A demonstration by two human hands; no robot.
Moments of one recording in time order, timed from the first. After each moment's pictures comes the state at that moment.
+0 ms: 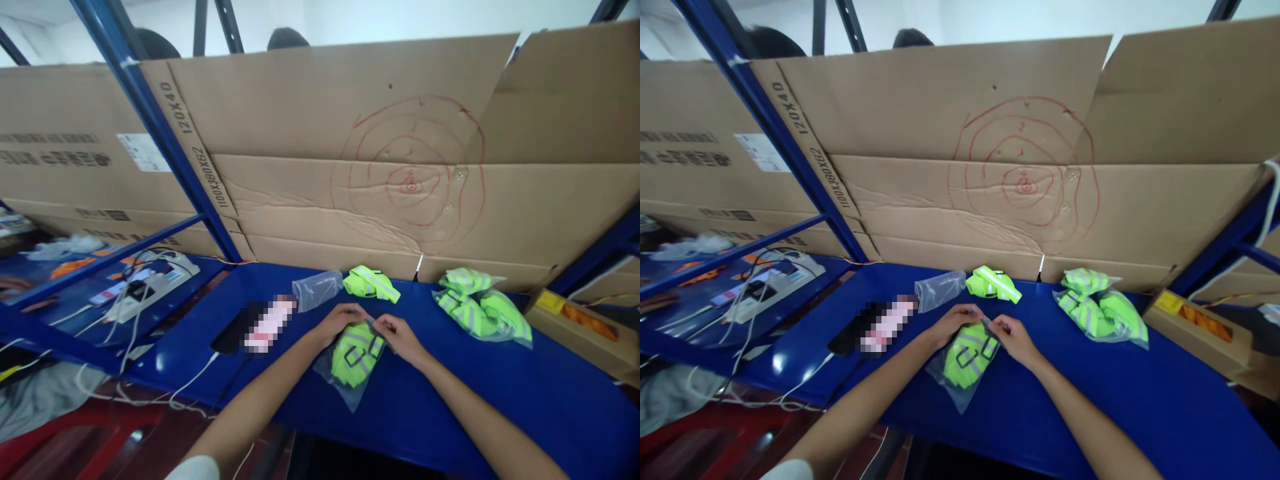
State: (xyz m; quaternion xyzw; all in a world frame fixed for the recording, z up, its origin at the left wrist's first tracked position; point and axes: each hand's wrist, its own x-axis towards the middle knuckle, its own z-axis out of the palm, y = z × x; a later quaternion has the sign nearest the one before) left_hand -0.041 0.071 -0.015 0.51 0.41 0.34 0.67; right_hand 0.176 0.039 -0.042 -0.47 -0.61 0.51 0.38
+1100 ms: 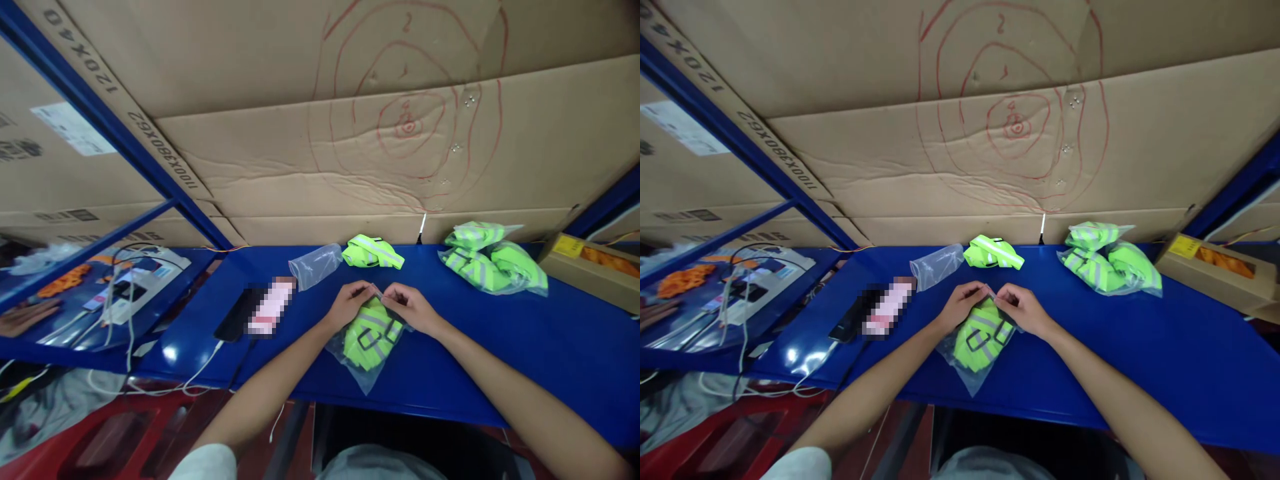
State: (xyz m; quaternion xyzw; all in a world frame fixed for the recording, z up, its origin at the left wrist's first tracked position) left_hand -0.026 0.055 -0.027 0.63 0.36 0.41 0.55; right_hand 0.184 0.024 -0.034 -0.45 -0.65 0.47 0.39
